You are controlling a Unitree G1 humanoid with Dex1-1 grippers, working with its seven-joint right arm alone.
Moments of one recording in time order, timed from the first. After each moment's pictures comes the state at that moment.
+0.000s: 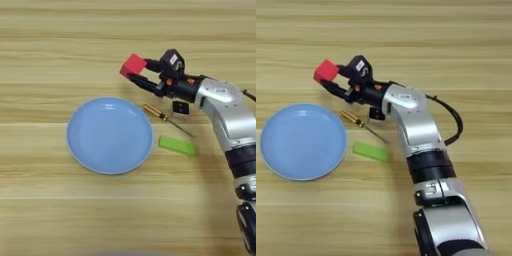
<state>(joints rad) -0.49 -0.30 0.05 0.22 0.13 0.15 0.87</state>
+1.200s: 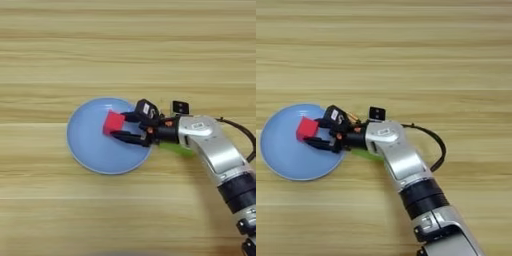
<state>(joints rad) -0.34 -0.31 0.27 0.24 0.06 0.14 0.97</state>
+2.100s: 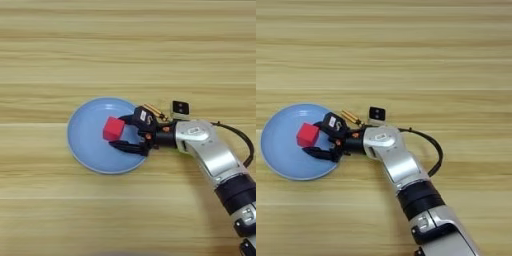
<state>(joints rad) -0.34 -0.30 0.29 0.30 0.02 0.08 0.97</state>
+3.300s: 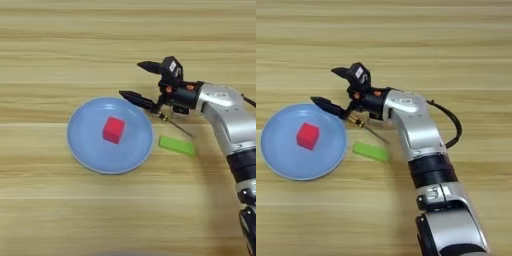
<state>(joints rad) -0.51 -0.32 0.04 0.28 0.18 0.14 0.94</state>
